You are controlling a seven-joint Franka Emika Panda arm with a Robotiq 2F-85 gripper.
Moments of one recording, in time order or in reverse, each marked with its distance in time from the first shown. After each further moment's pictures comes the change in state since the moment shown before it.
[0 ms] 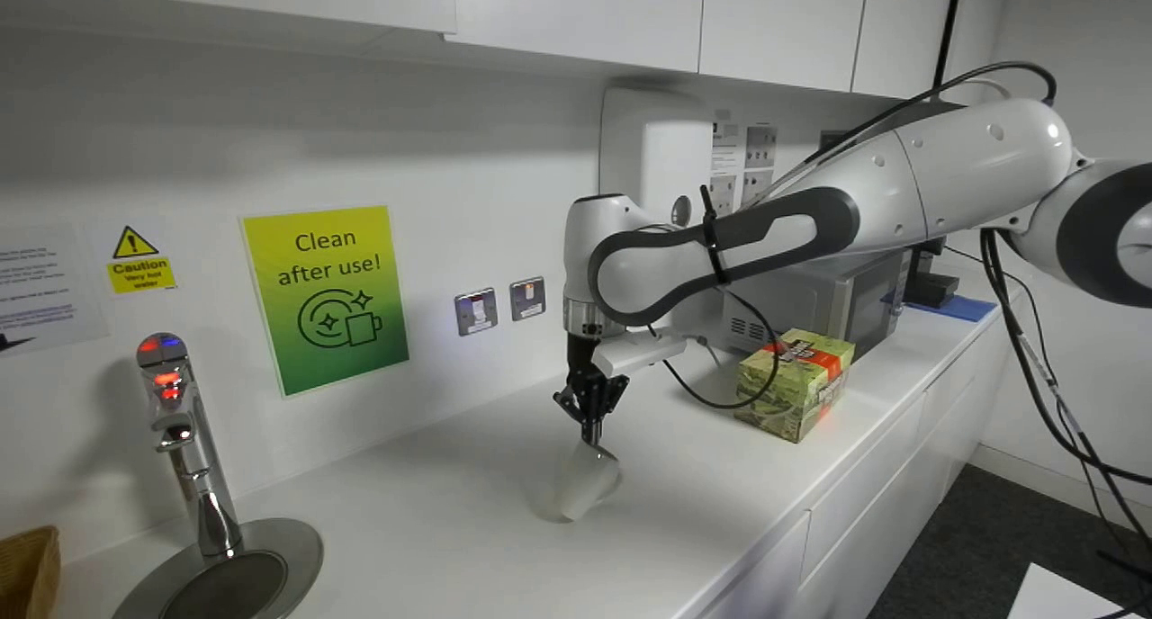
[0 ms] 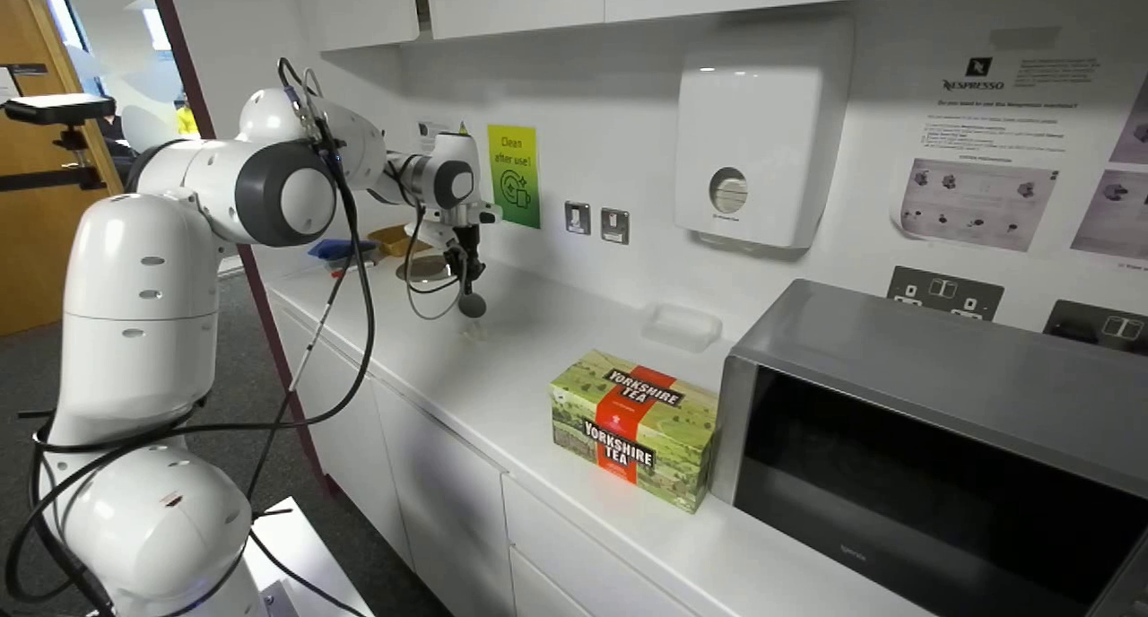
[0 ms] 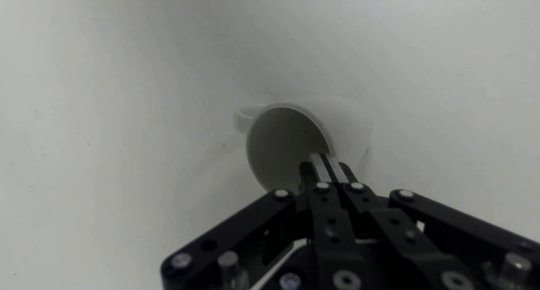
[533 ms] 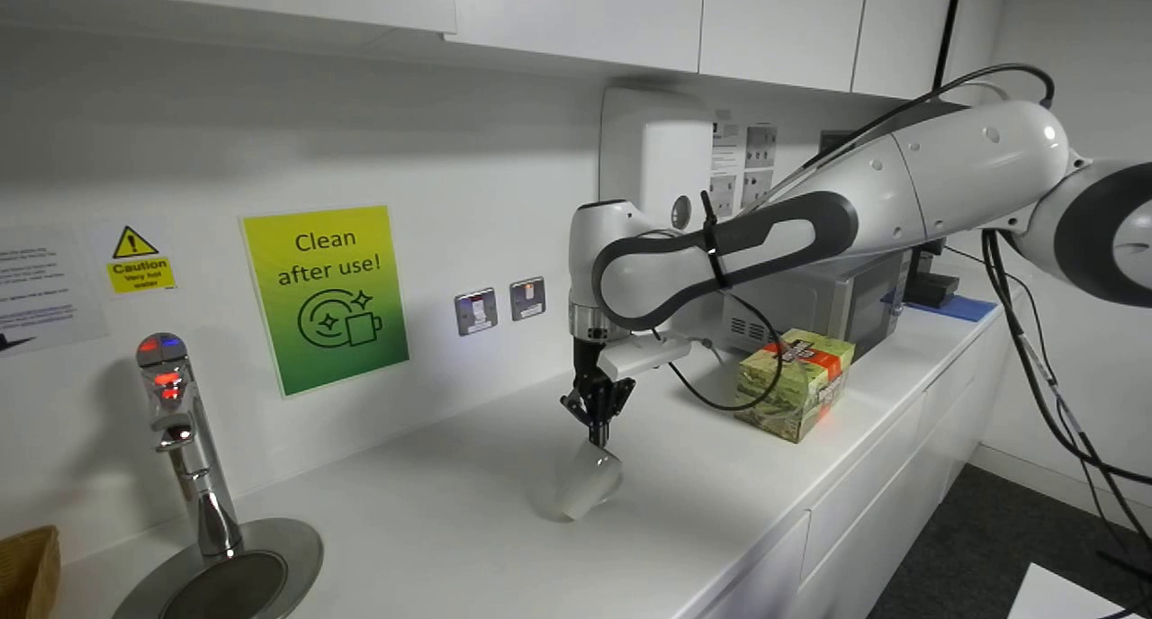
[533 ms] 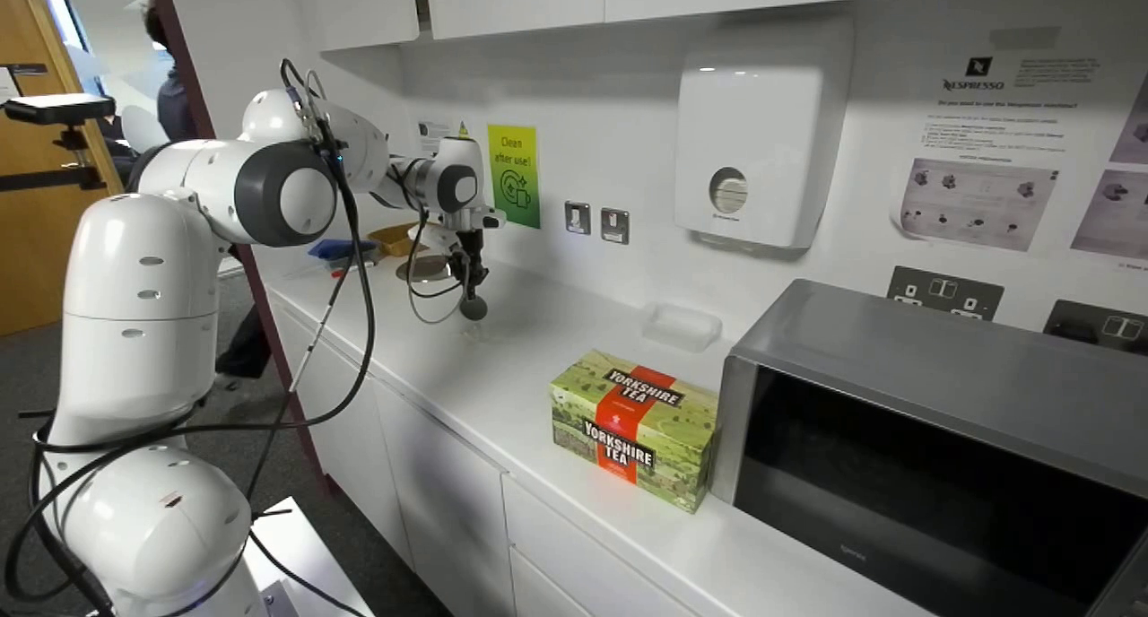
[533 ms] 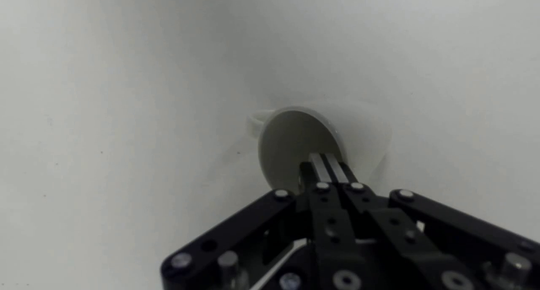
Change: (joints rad) arm -0.005 -0.002 -0.011 -0.020 -0.002 0.000 0.000
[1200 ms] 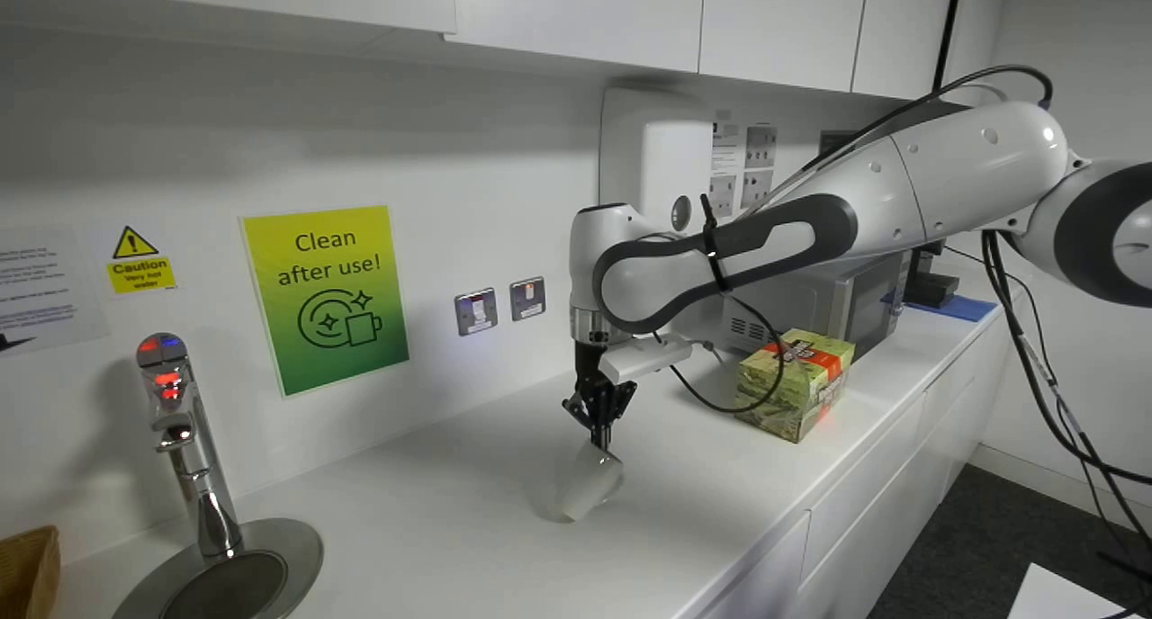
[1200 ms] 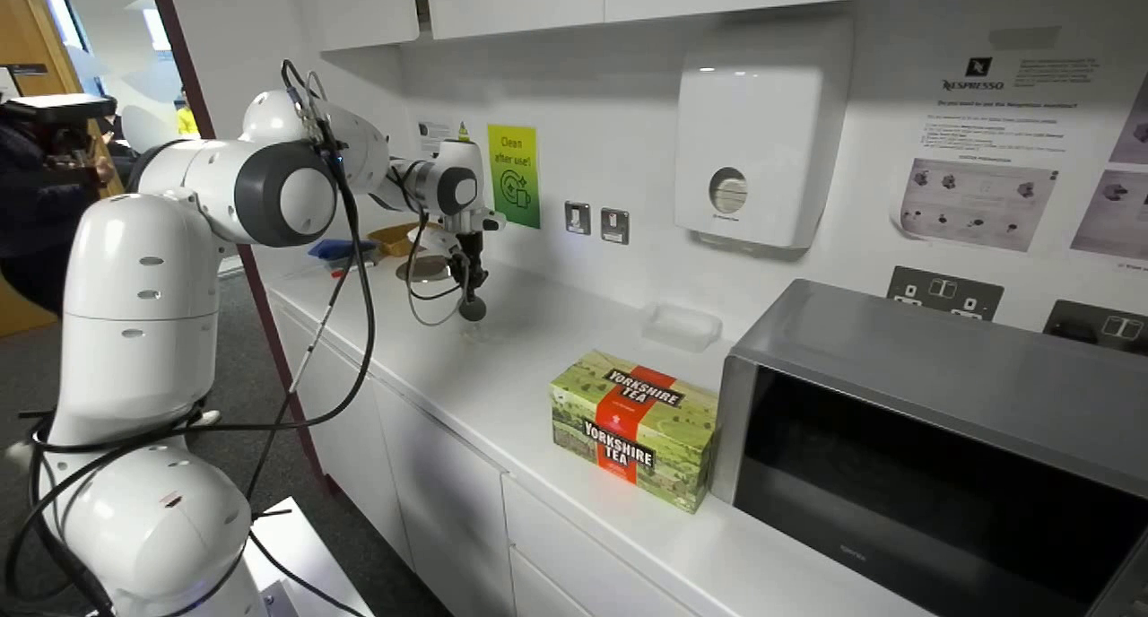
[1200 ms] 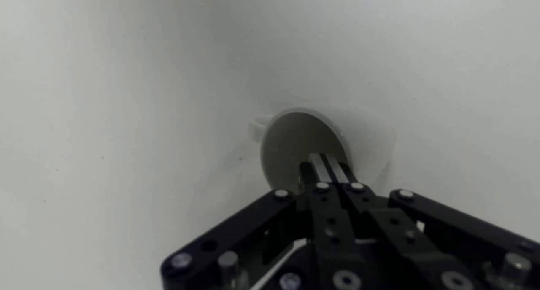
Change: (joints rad) arm 0.000 0.000 0.000 -0.009 0.000 0.000 0.000
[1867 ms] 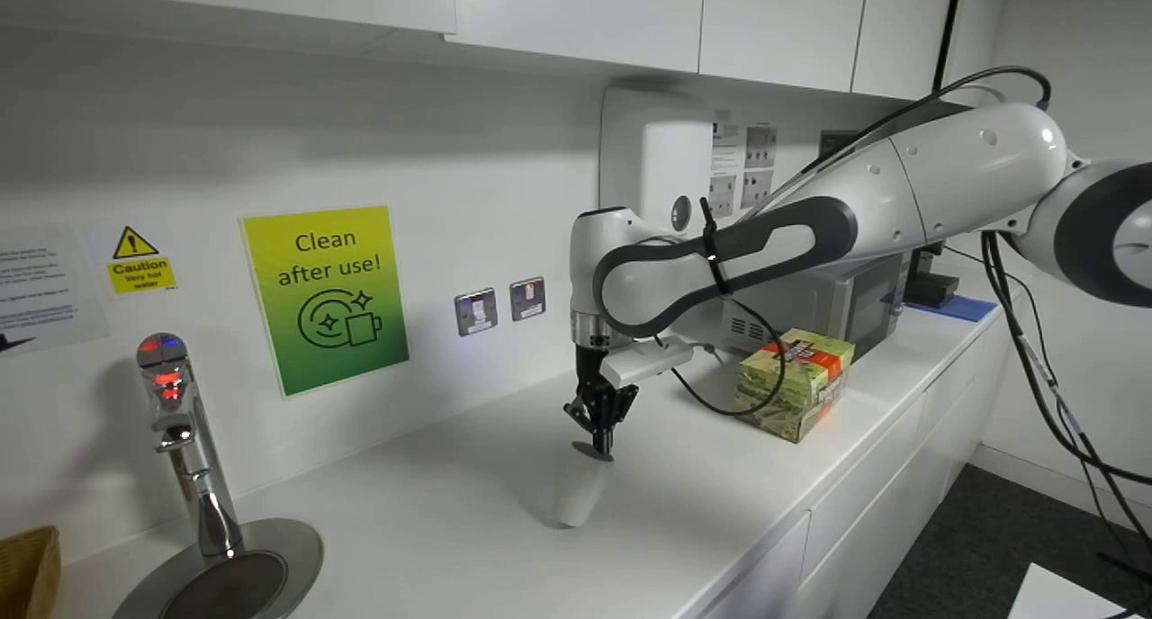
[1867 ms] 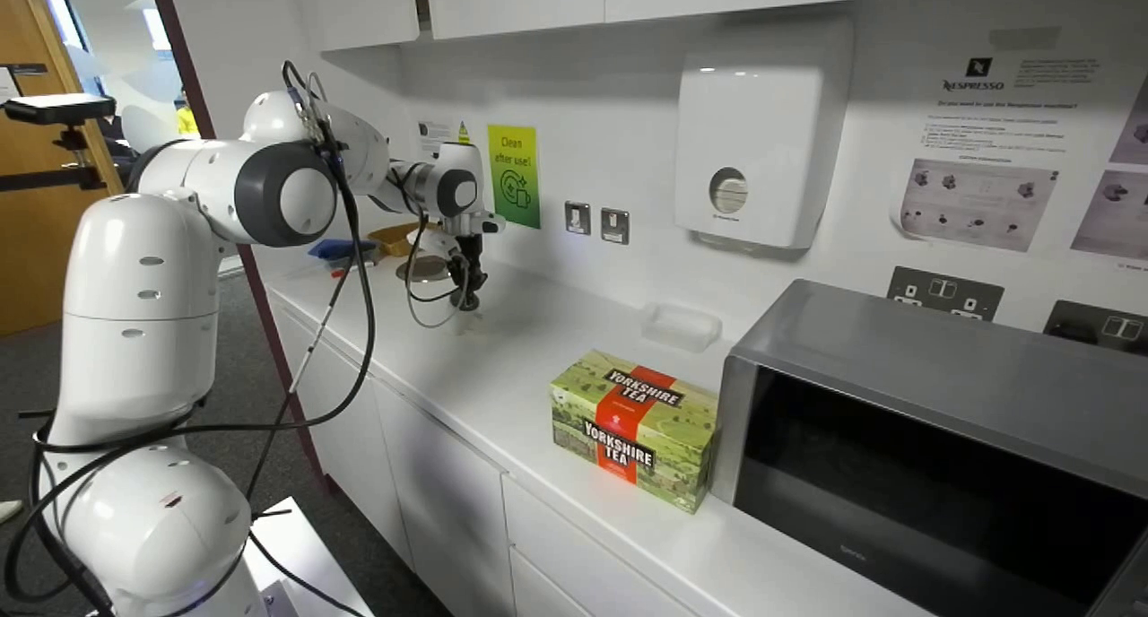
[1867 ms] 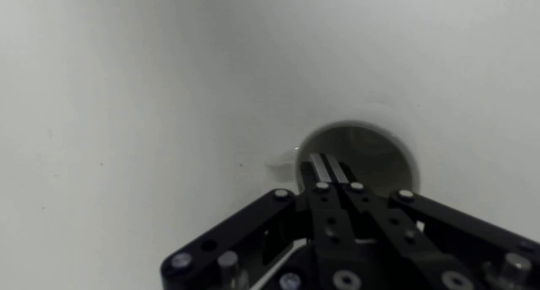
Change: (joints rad) arm 0.000 0.000 0.001 -0.010 0.000 0.000 0.000
